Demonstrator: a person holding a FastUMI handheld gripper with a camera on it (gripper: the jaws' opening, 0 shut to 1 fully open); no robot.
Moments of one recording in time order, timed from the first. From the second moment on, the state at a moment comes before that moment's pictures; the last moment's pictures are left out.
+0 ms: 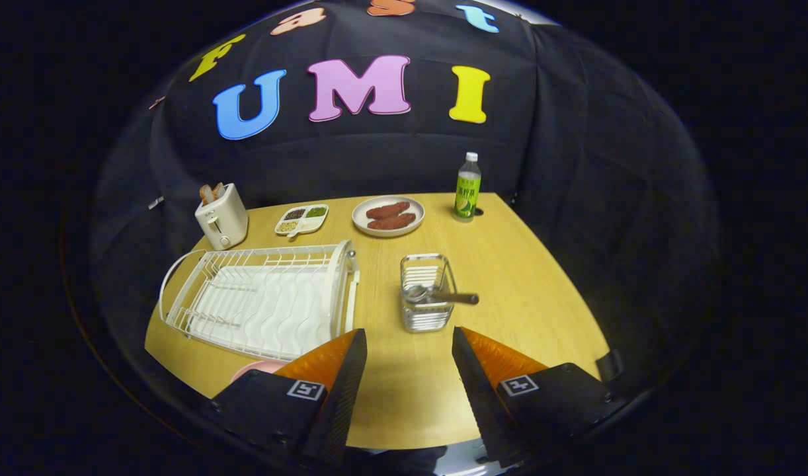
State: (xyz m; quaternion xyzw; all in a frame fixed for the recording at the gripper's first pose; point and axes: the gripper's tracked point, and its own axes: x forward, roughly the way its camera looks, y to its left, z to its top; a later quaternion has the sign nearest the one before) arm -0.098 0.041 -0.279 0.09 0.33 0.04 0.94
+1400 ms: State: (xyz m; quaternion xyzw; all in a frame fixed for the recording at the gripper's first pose) arm -0.025 0.030 -0.351 0.07 0.39 0.12 0.91
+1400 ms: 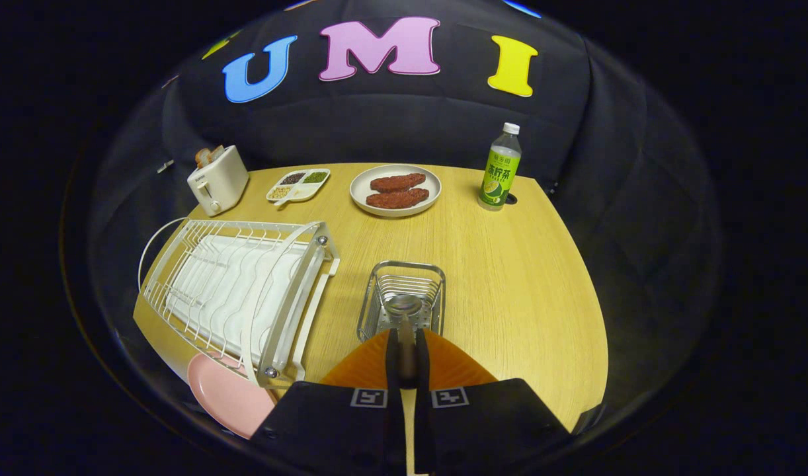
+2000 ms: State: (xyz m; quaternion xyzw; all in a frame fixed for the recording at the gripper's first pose) arm -0.060 0.022 -0.214 0.08 0.31 0.18 0.93
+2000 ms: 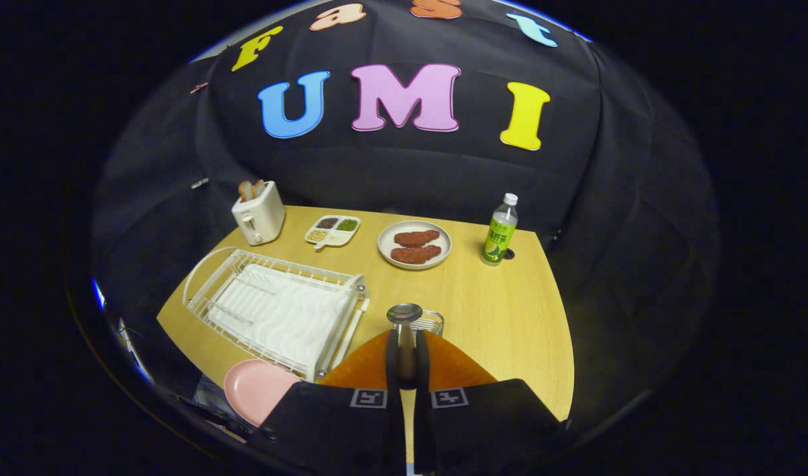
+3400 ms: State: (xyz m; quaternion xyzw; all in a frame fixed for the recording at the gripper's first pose) arm -0.220 0.249 -0.329 -0.01 0.35 0.50 0.79
